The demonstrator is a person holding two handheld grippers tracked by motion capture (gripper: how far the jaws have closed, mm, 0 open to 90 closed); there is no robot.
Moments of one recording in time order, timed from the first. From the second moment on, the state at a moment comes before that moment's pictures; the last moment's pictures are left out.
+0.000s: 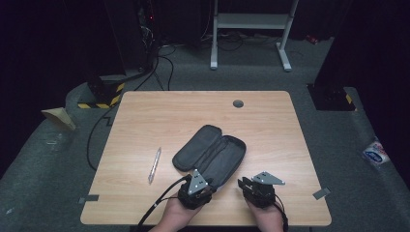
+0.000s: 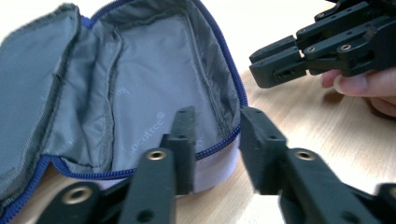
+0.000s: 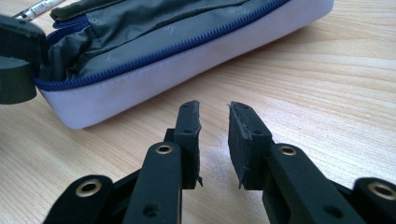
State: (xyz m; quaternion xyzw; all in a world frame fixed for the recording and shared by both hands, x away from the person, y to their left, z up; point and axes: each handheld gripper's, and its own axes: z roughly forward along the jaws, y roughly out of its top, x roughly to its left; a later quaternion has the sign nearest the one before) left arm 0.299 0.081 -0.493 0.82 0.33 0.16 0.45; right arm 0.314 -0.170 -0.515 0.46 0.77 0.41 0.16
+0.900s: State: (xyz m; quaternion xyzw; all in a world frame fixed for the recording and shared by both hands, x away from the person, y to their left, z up) left arm 0.307 0.164 -0.495 0.80 0.39 0.17 0.43; right arm 0.331 -0.176 -0.488 0.46 0.74 0.46 0.19
